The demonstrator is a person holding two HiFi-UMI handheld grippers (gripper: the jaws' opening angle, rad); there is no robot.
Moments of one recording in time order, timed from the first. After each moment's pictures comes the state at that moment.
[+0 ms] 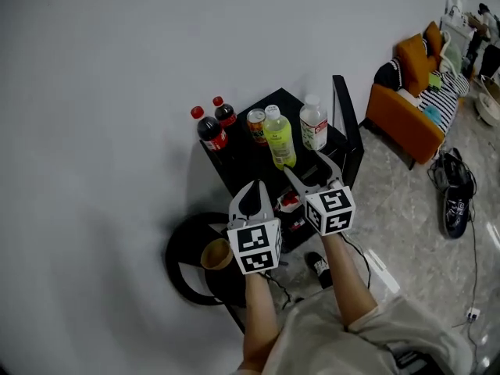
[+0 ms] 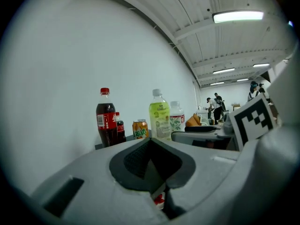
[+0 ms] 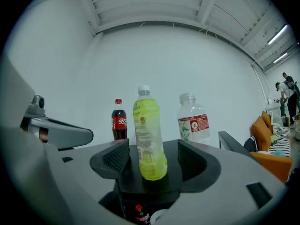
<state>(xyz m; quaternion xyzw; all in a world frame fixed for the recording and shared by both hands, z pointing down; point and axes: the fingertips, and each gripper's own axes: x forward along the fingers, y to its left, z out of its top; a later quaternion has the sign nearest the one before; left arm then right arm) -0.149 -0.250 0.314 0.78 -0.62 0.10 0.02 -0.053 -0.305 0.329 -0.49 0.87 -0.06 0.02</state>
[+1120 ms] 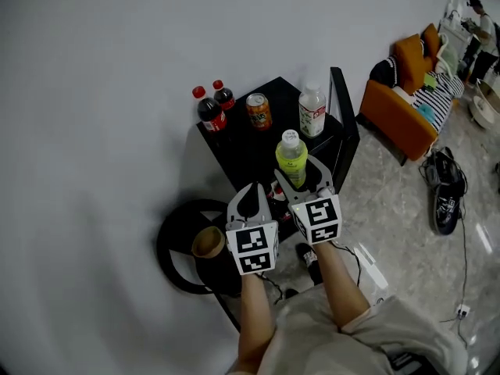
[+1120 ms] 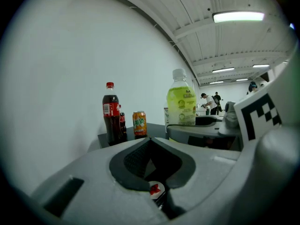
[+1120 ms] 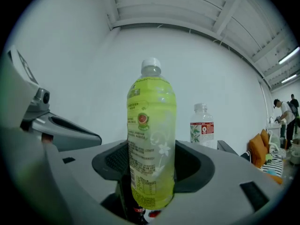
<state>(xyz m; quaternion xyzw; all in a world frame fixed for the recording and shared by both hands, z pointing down) -0.156 -0.205 0.341 0.78 -0.62 0.11 0.04 -0.079 -0.249 0.328 -0.49 0.87 0.01 -0.03</state>
